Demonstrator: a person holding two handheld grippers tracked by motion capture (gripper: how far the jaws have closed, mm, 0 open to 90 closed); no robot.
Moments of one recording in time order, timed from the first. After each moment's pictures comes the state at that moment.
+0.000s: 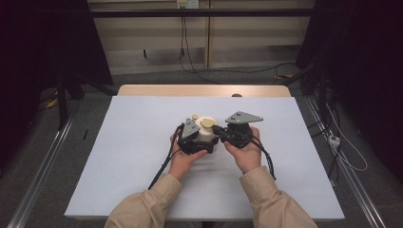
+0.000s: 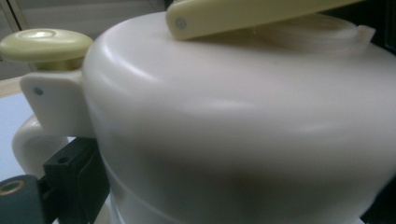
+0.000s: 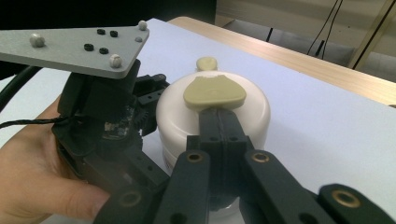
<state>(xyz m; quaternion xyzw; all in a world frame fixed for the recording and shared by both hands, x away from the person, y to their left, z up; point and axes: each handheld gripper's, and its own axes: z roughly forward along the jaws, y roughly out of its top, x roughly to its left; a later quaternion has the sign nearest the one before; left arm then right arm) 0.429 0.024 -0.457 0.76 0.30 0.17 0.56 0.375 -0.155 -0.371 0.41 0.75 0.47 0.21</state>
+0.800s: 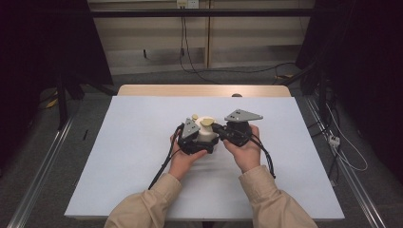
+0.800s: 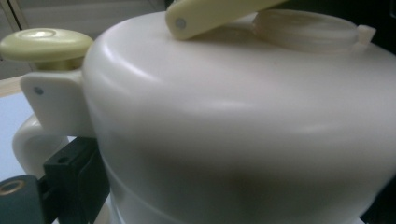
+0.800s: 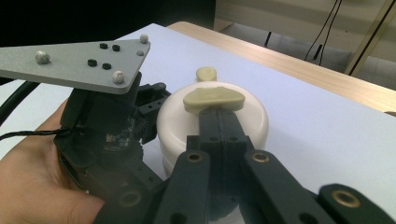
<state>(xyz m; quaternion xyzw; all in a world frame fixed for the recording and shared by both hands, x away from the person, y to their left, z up) 0.430 0.023 -0.457 0.76 0.30 0.17 0.56 0.377 -0.152 -0.365 0.40 0.75 0.47 0.22</state>
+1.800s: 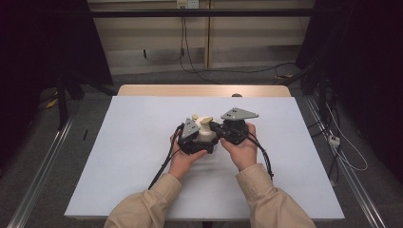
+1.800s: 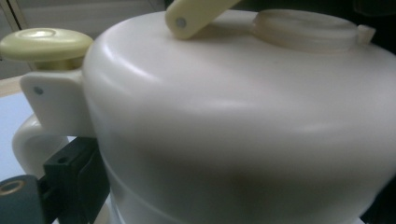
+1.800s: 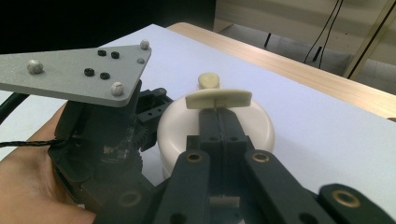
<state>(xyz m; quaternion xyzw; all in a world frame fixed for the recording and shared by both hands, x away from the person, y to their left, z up) 0.430 0.024 -0.457 0.76 0.30 0.17 0.56 0.383 -0.145 -0.365 0.40 0.76 0.47 0.22</state>
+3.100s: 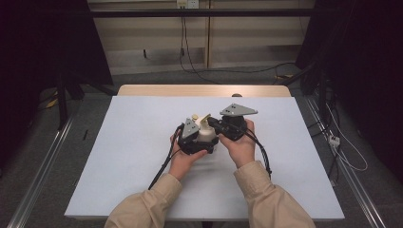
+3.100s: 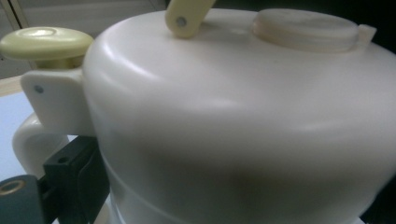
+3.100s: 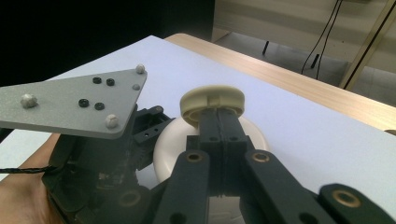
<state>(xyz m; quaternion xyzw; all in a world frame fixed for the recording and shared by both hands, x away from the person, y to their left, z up) 0.429 0.023 -0.457 0.75 0.30 0.17 0.56 0.391 -0.141 -0.360 0.40 0.75 0.48 0.23</state>
